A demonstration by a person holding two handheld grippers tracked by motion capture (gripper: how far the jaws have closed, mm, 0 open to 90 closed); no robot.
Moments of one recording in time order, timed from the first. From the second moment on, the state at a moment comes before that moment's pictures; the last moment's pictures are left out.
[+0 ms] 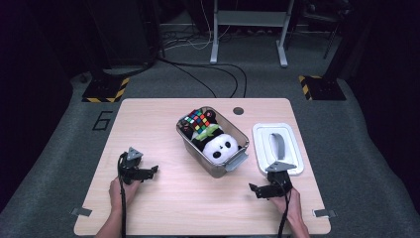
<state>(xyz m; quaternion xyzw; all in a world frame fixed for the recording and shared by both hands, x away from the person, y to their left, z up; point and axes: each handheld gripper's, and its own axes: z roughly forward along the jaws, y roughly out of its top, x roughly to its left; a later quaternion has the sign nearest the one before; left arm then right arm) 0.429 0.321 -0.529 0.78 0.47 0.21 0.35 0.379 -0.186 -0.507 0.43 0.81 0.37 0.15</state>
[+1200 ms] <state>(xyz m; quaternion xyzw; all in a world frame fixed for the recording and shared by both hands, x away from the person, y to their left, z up) 0.430 0.320 -0.529 0.78 0.47 0.21 0.35 0.500 -0.237 -0.484 0.59 0.73 0.28 0.22</state>
